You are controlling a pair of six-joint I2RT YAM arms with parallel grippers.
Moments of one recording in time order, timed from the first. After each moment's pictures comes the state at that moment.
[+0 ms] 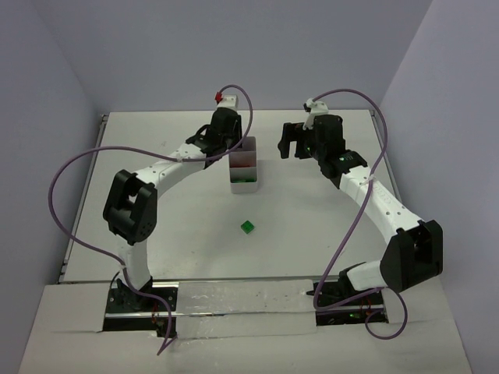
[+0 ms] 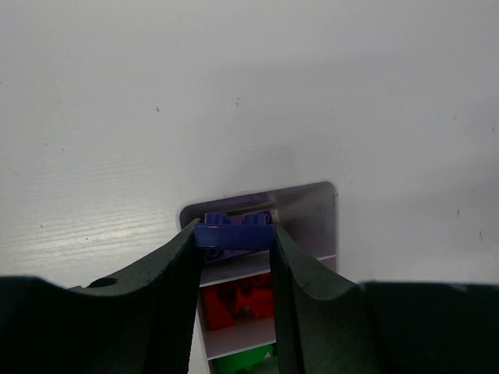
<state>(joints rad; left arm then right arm) -0.62 1.93 1.57 -0.16 -0.30 -0.37 0.33 1.37 1.14 -0.22 -0.02 0.19</state>
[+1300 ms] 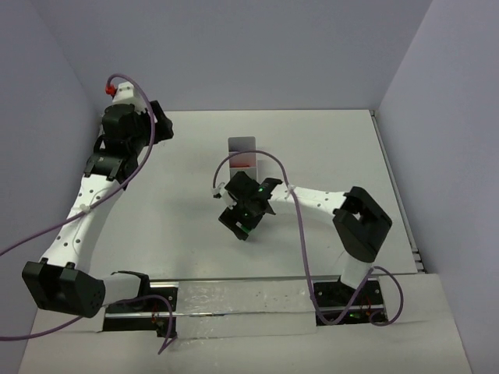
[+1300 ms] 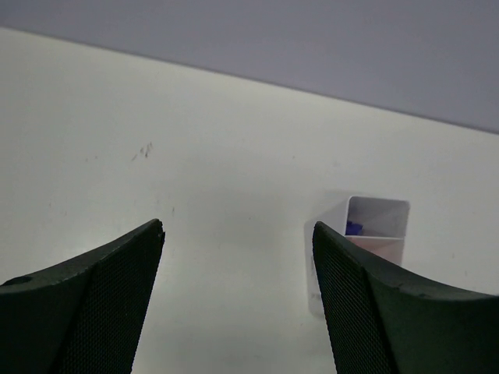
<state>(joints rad) -0.23 1.25 1.30 -0.33 -0.14 -0.33 0.91 1.72 1.19 -0.60 -0.11 -0.02</state>
